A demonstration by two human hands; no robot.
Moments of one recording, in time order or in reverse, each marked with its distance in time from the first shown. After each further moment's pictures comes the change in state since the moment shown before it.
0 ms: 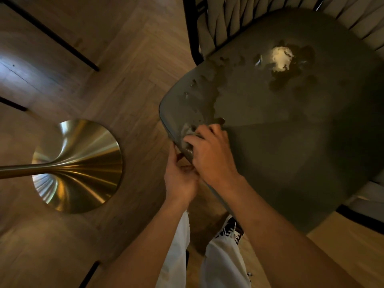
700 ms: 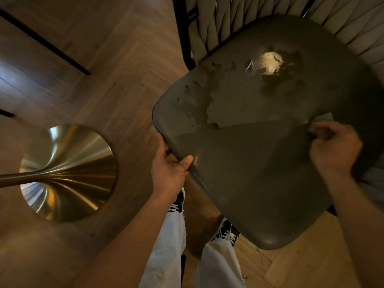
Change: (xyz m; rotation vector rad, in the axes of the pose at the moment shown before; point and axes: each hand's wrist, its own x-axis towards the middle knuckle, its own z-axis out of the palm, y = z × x) left_hand 0.029 0.008 -0.009 0.187 0.075 -0.007; right_hand -0.059 0.203 -0.079 -0.066 0.429 0.766
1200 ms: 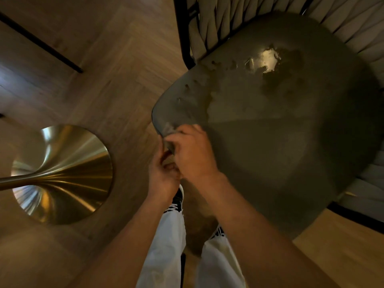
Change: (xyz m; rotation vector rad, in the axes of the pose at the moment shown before) left_hand -0.004 0.014 -0.009 -0.216 -0.115 -0.068; right_hand -0.132 -0.215 0.070 0.294 -0.411 -0.614
